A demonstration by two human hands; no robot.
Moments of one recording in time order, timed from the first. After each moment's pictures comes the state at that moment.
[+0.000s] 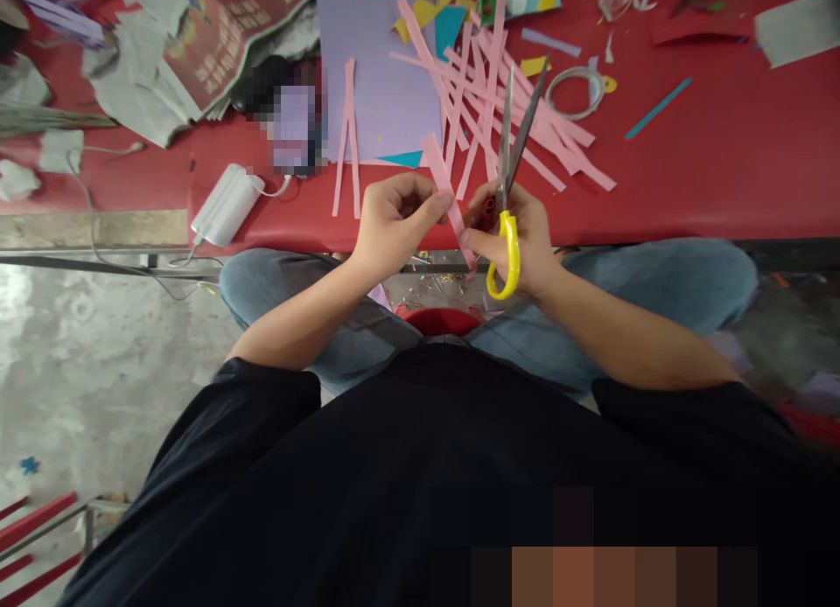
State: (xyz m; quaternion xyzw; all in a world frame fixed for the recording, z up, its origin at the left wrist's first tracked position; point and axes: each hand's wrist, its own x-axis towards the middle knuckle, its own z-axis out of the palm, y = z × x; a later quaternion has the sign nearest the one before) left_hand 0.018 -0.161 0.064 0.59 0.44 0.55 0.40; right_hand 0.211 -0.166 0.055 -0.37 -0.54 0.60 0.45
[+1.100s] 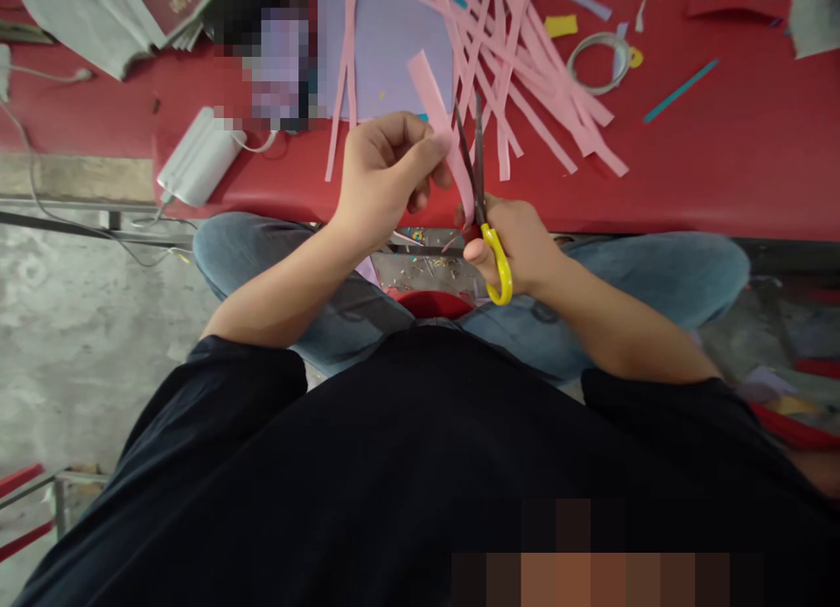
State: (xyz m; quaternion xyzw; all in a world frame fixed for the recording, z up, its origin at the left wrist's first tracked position) left_hand 0.006 -0.148 0.050 0.52 0.40 0.58 0.48; right_hand 0.233 -0.169 0.065 -0.35 -0.84 0.35 0.22
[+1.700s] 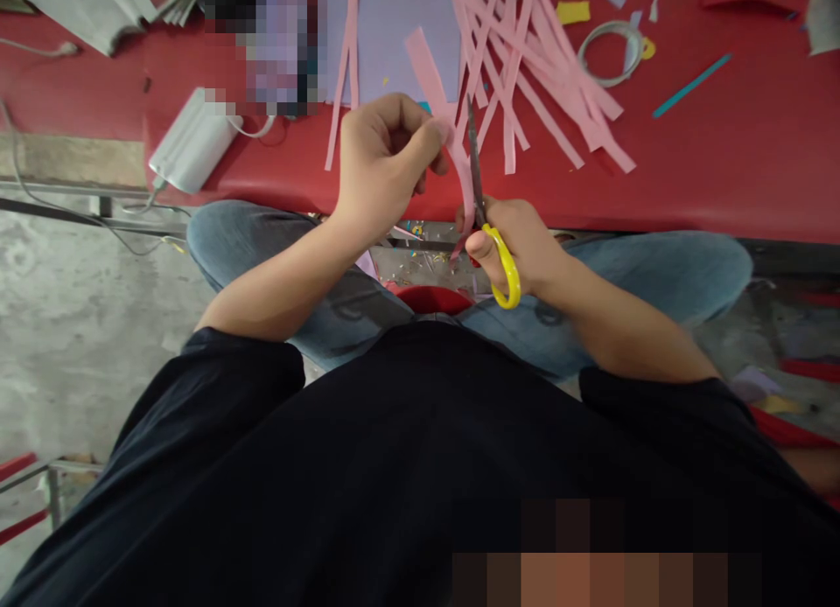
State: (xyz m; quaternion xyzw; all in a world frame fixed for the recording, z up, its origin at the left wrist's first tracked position) left_hand 0.006 -0.147 0.054 0.55 0.45 0.59 0.39; right_hand 0.231 -0.177 0.070 -0.35 -0.82 0.40 0.21
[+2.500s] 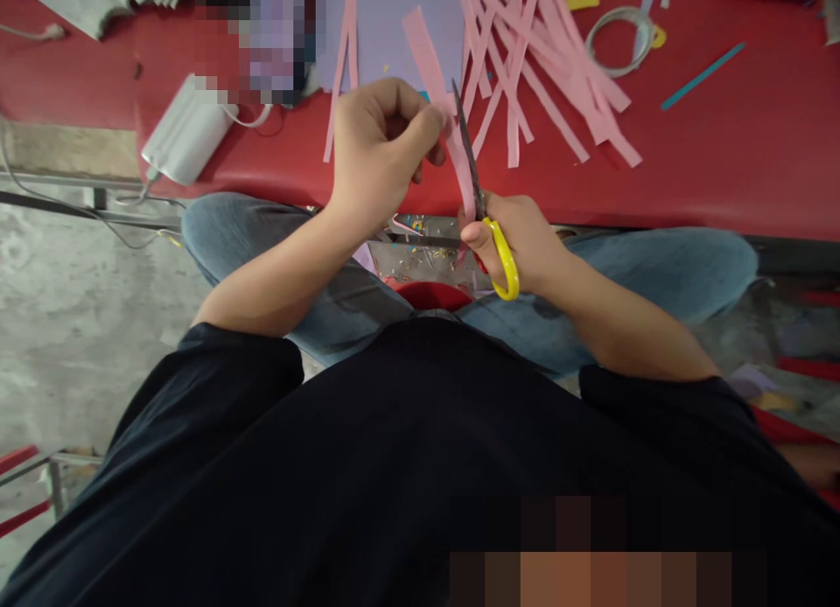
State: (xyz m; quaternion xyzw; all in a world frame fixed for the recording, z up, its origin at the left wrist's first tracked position) left_hand 0.010 -0.150 0.068 0.53 0.46 0.63 0.34; right_hand 0.229 -0.181 0.074 -0.38 -0.81 0.41 0.20
